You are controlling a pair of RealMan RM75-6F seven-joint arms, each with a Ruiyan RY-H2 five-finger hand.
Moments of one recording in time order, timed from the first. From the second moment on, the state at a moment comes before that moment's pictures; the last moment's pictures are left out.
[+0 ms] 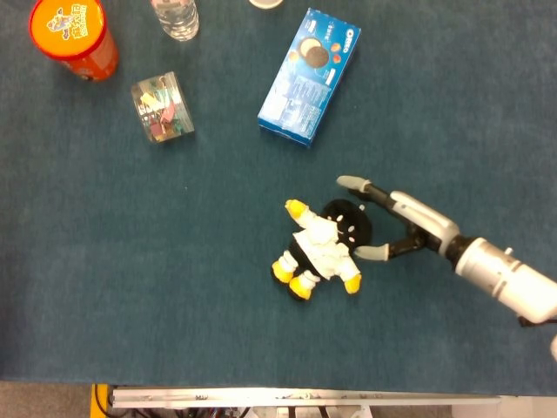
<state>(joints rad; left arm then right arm) 0.09 -1.12 0.03 -1.60 1.57 1.61 -0.07 0.68 -1.48 -0.06 -1.50 -1.59 0.84 1.07</state>
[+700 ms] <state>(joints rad) 0.10 -1.12 0.04 -1.59 1.57 1.62 -0.08 0.68 -1.47 -0.10 -1.55 -1.60 0.86 1.00</state>
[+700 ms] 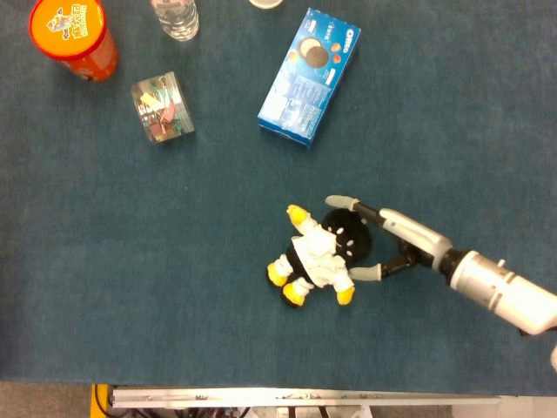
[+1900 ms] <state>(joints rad) 0.10 -1.11 0.03 -1.58 1.57 1.62 -0.09 0.70 -1.54 -0.09 -1.52 -1.59 0.83 0.91</state>
